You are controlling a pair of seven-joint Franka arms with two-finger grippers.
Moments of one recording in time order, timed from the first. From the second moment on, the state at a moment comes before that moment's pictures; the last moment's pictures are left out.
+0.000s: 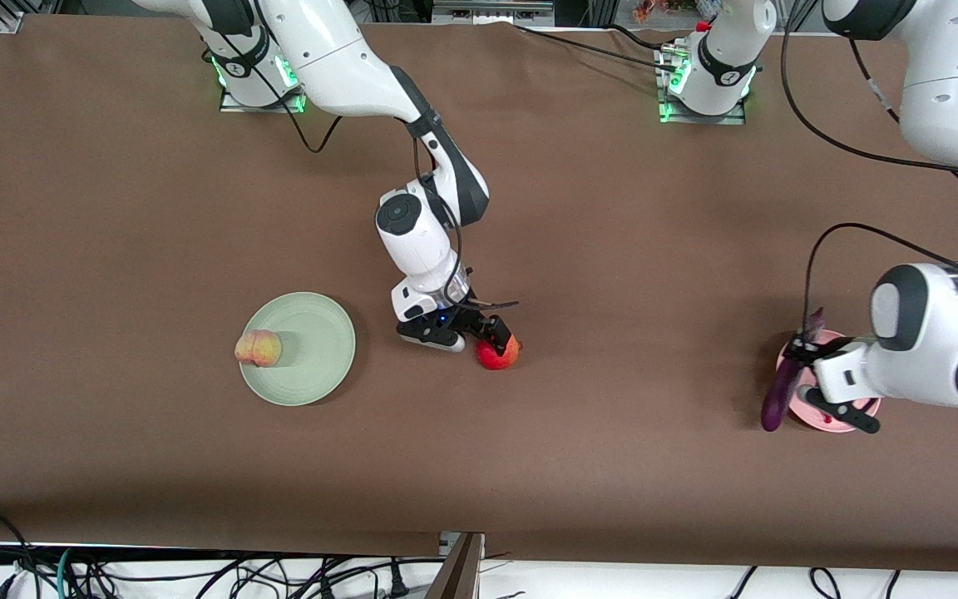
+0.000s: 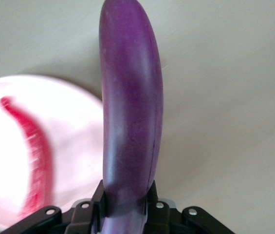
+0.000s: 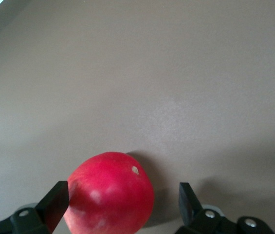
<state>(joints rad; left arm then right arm) 0.24 0.76 -0.16 -1.33 0.12 1.81 0.52 0.89 0.91 -0.23 -1.45 0.50 2.83 0.75</state>
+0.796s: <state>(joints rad) 0.29 0.83 -0.16 -1.34 0.15 1.92 0.57 0.91 0.95 -0.23 -1.41 0.50 2.84 0.79</state>
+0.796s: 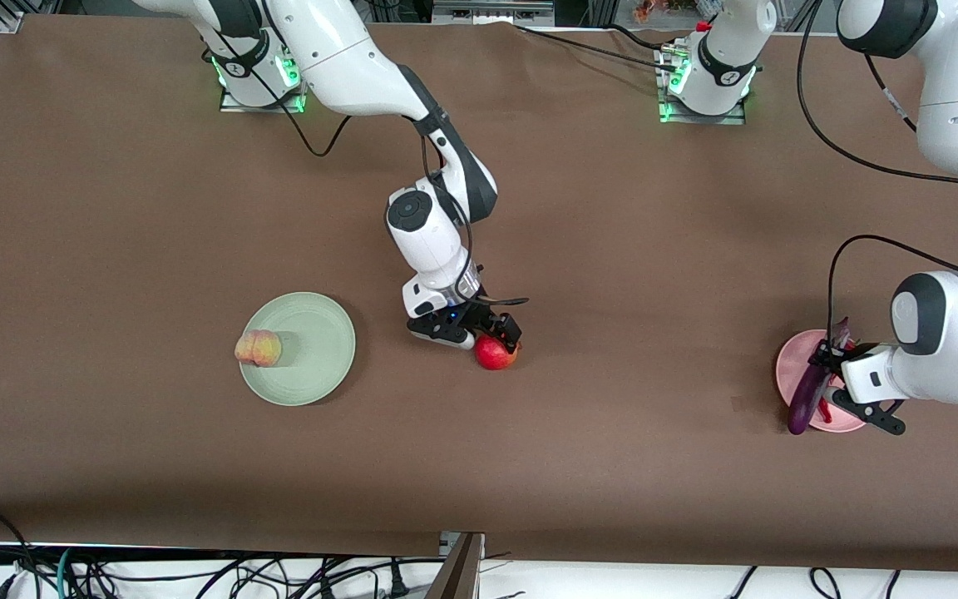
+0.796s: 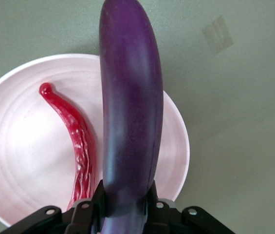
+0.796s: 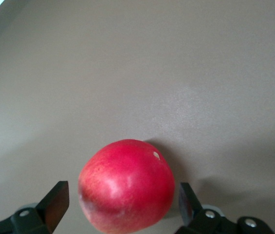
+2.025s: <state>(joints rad) 0.33 0.81 -0.18 -1.33 0.13 1.91 0.58 0.91 0.91 -0.33 -1.32 0.50 2.57 0.75</state>
